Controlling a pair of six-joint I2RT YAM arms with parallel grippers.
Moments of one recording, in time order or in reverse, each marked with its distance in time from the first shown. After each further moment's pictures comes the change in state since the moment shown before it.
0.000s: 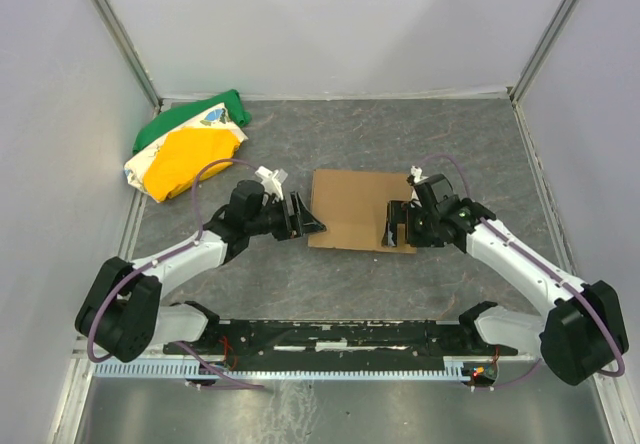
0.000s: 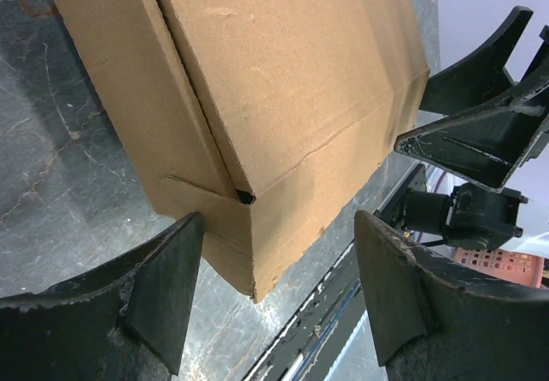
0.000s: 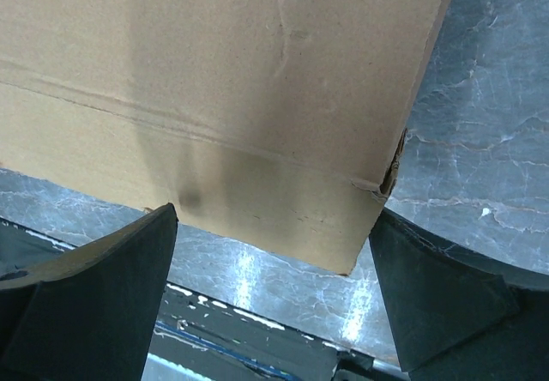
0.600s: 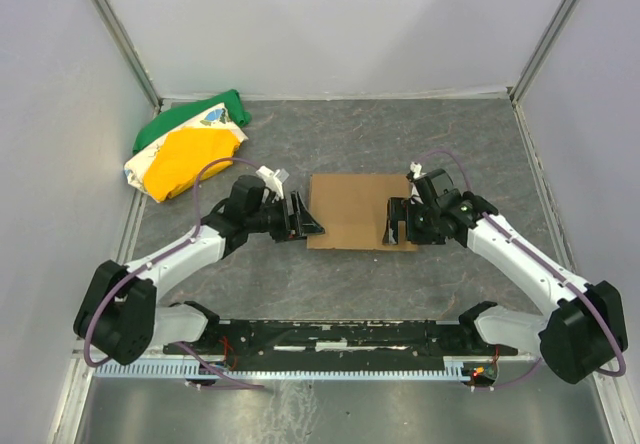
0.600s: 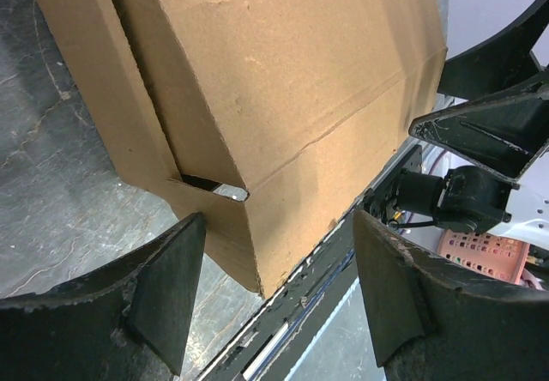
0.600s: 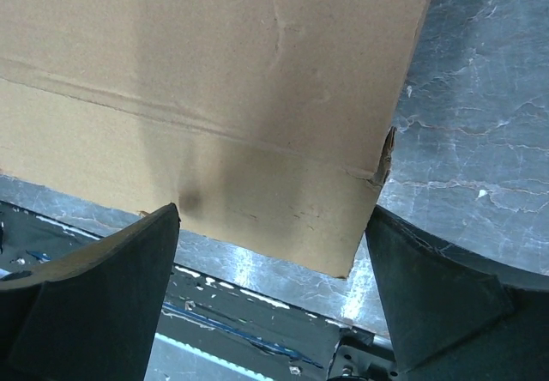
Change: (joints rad) left arm 0.004 -0.014 0.085 -0.207 0.035 0.015; right arm 0.001 0.012 0.081 -0.107 0.000 -0.009
